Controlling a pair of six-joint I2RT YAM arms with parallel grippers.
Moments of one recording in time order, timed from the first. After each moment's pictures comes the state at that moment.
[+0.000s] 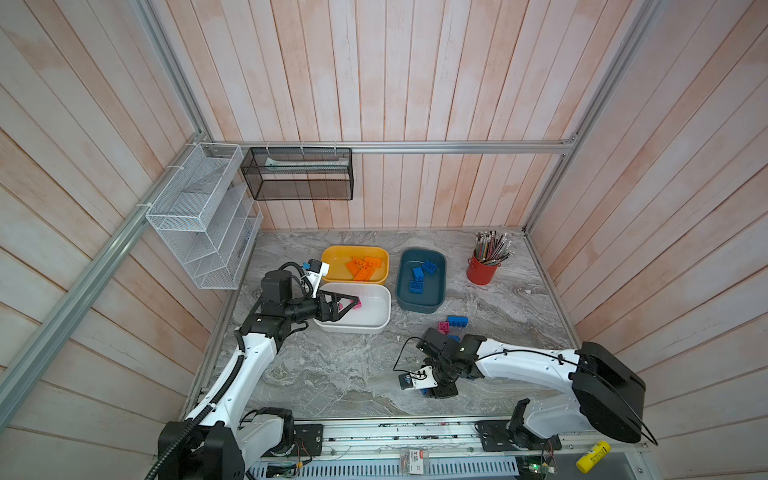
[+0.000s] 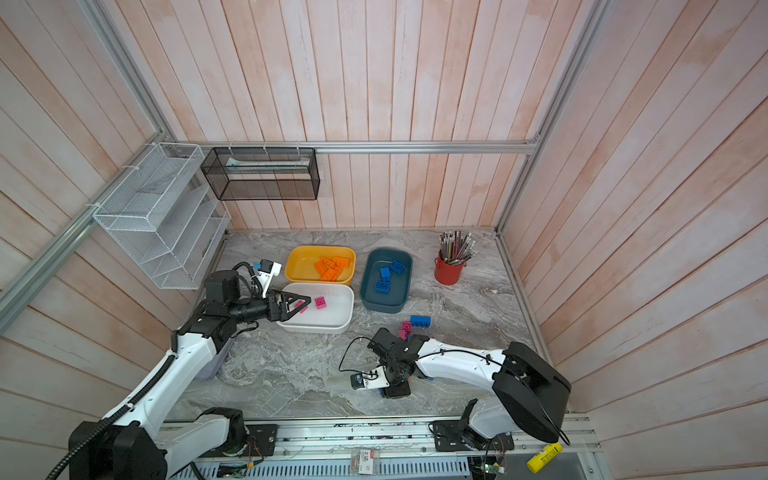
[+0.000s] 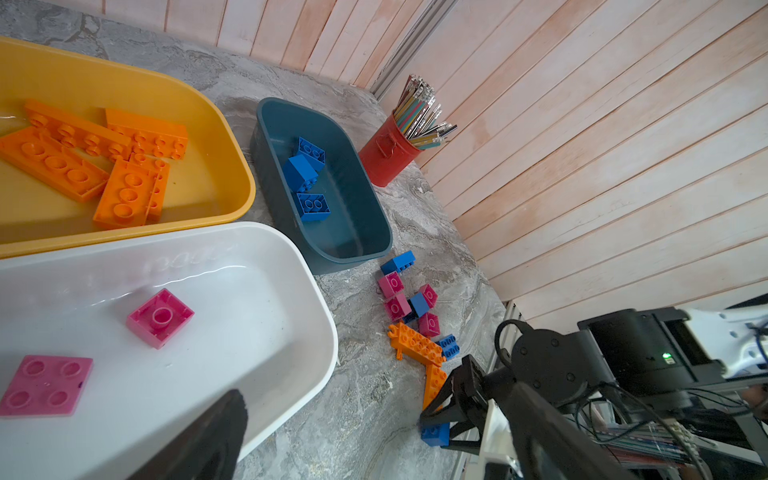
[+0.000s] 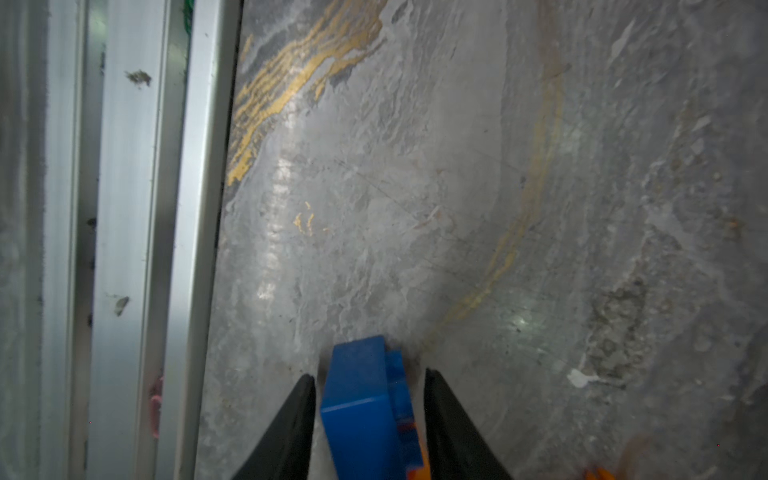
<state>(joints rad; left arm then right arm) -0.10 1.11 0.76 -0.22 0.91 -0.25 1.00 1.41 0.69 -0.62 -0.23 -0.77</state>
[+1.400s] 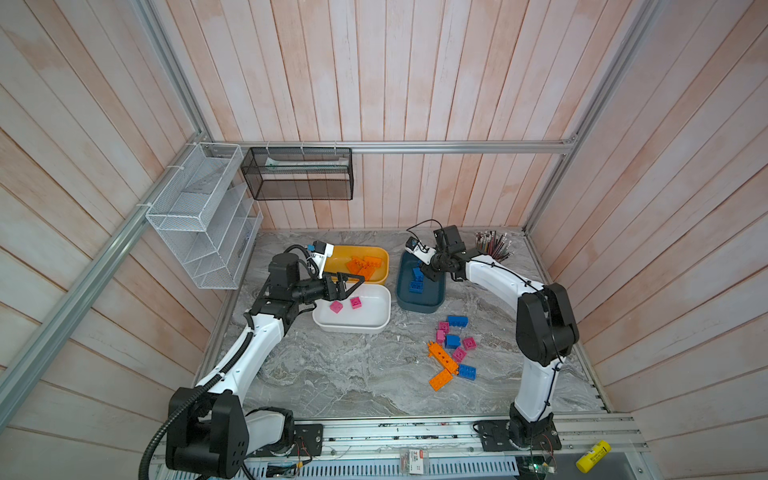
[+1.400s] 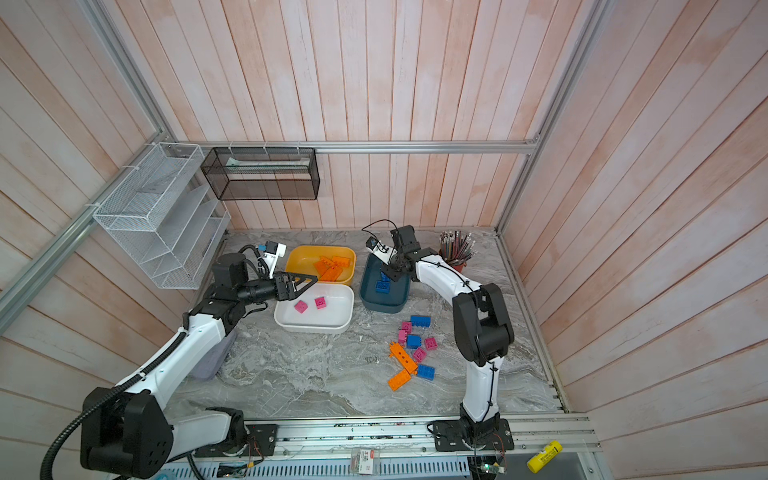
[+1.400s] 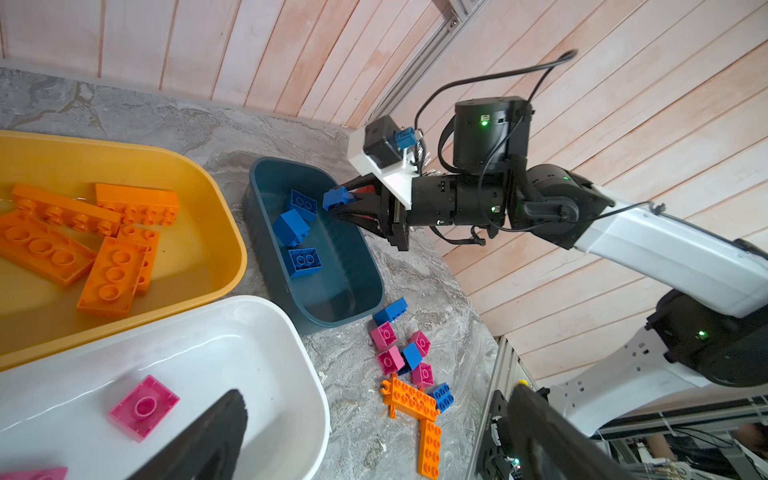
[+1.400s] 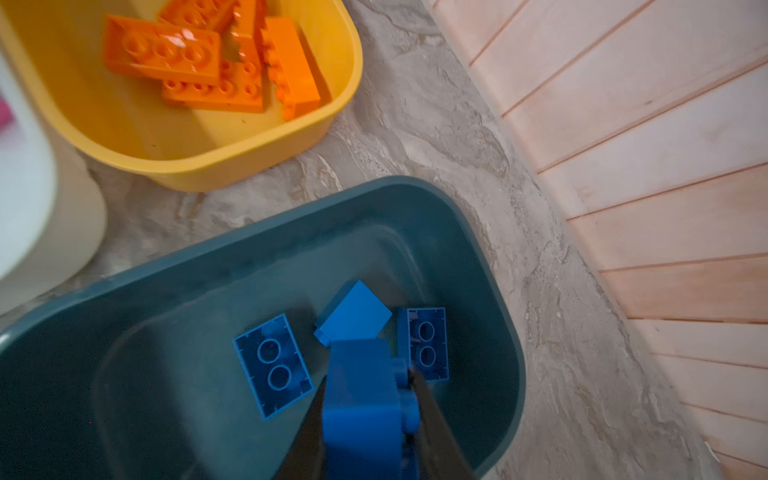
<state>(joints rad) -0.14 1.26 0.88 -0.04 0.88 -0.39 0.43 1.97 1.53 -0.40 -0.09 -0.60</state>
